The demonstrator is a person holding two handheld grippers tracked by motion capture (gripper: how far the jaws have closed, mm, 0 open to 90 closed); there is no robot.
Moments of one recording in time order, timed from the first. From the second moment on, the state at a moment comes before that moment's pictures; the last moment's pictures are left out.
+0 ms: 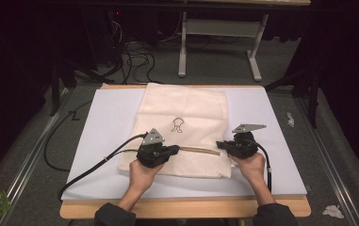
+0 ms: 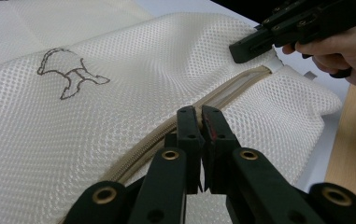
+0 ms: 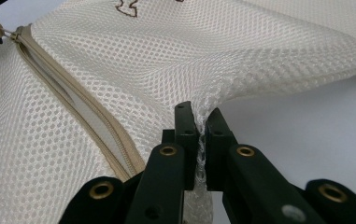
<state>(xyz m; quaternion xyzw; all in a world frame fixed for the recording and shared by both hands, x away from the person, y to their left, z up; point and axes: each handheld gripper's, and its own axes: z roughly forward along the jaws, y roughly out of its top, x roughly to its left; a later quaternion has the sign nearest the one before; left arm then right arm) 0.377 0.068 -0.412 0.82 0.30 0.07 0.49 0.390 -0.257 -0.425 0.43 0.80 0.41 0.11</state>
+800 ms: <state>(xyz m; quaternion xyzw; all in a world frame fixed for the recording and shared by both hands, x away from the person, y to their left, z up) 0.381 0.085 -0.406 0.80 0.32 0.07 0.50 0.392 -0.259 -0.424 0.43 0.80 0.41 0.12</state>
